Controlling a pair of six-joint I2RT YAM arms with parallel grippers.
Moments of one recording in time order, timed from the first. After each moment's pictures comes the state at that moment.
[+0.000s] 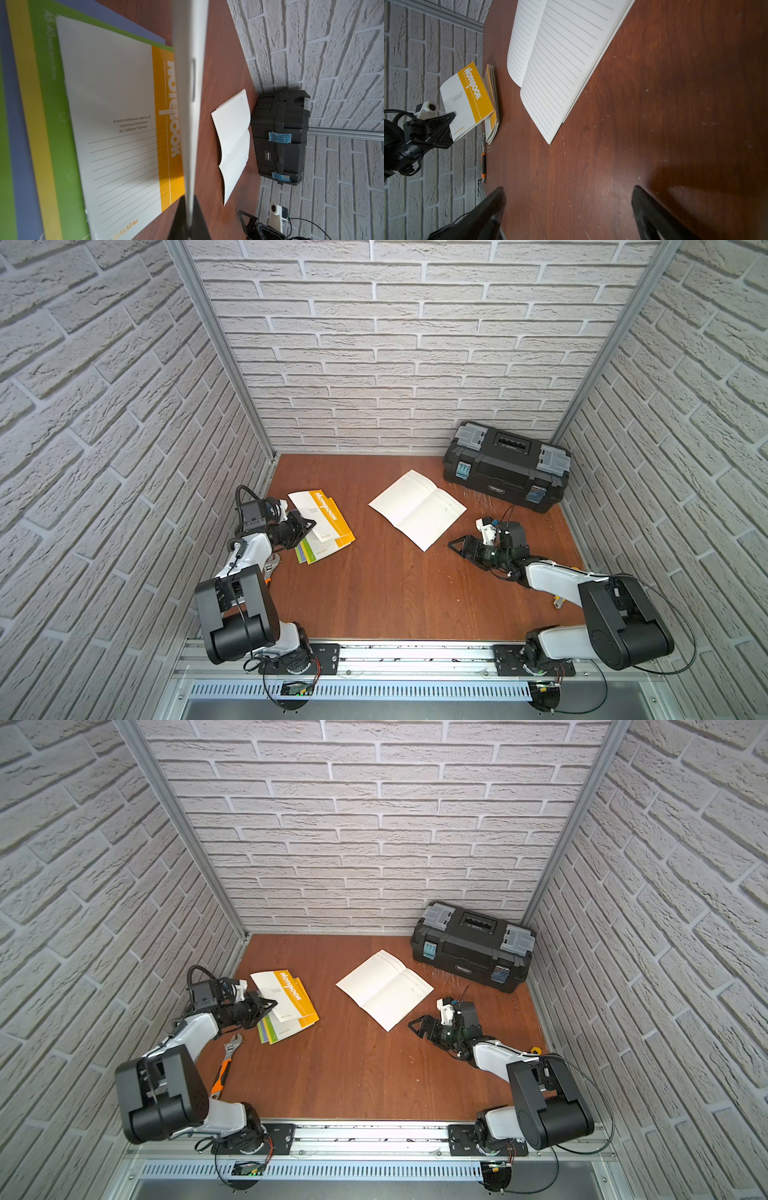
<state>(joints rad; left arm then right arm) 0.33 1.41 0.78 -0.31 0.77 -0.52 0.16 1.38 0.44 0.17 -0.58 0.68</state>
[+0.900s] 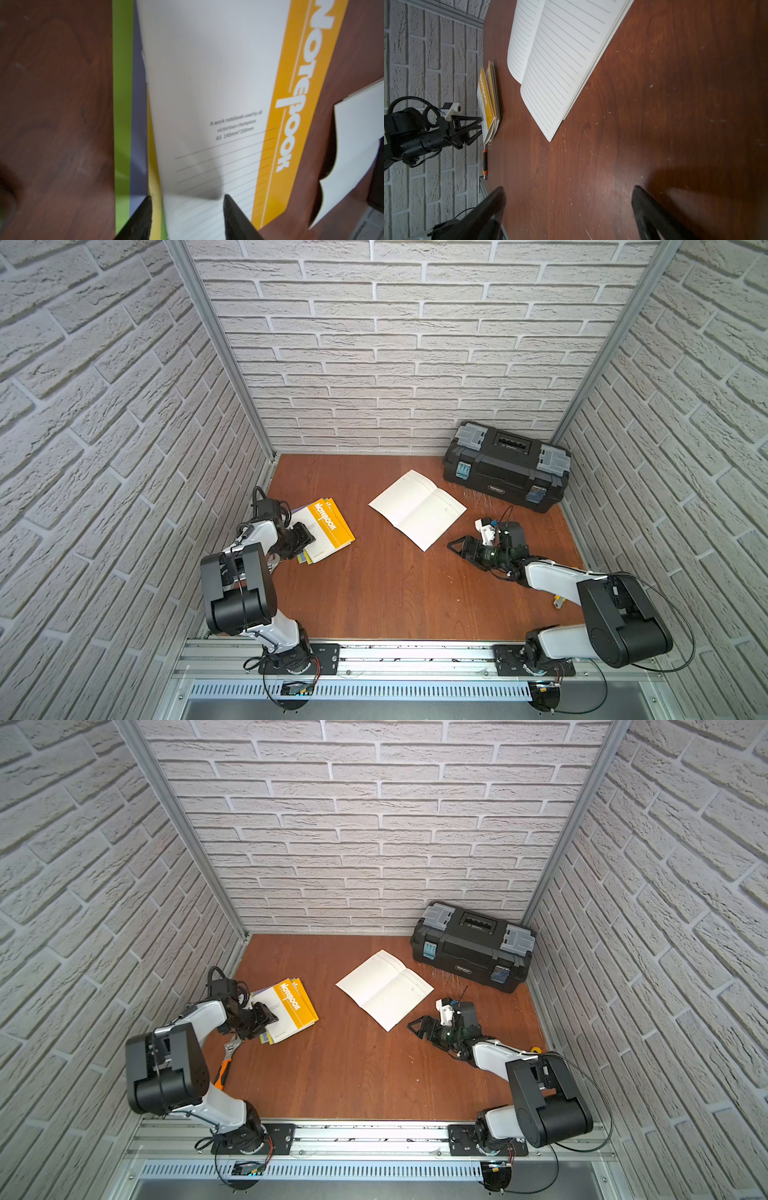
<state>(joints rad) 0.26 1.57 0.87 -0.58 0.34 -0.36 0.16 1.39 0.44 0.17 -0.60 0.68</state>
